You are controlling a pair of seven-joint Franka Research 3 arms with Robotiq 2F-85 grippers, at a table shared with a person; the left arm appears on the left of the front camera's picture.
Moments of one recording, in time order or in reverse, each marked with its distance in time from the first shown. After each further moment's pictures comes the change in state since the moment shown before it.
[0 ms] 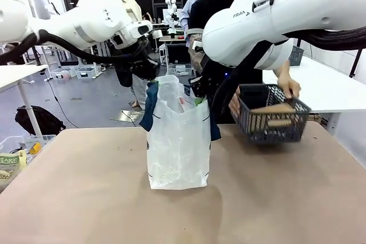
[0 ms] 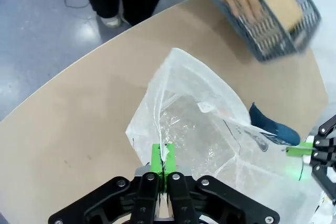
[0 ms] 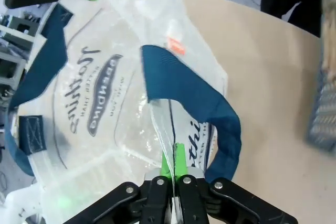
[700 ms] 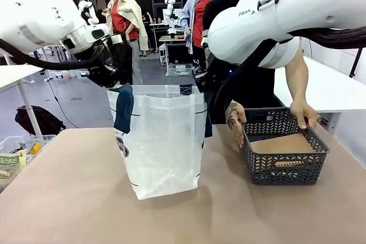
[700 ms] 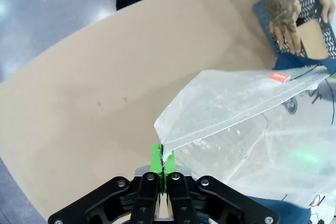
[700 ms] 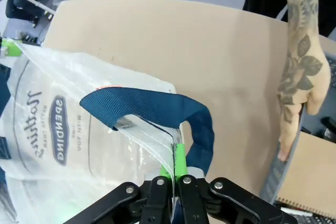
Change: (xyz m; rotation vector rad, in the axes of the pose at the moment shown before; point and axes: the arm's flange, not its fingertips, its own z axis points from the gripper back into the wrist) left arm -0.100 0.063 0.051 0.040 0.033 0.057; right arm 0.003 -0.013 0.007 -0.013 -0.032 -0.099
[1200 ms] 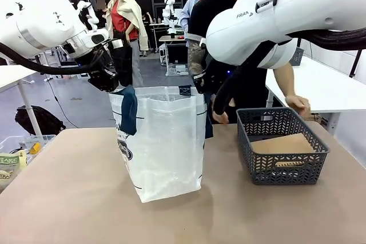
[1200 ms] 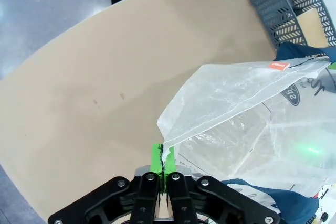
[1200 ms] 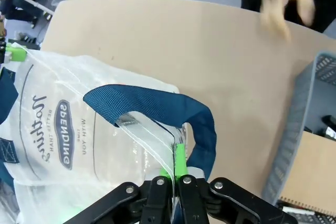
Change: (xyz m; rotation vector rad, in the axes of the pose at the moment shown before) left arm -0.003 0.001 -0.009 -0.014 0.011 -0.031; right arm -0.001 0.004 -0.002 -0.008 0.003 -0.003
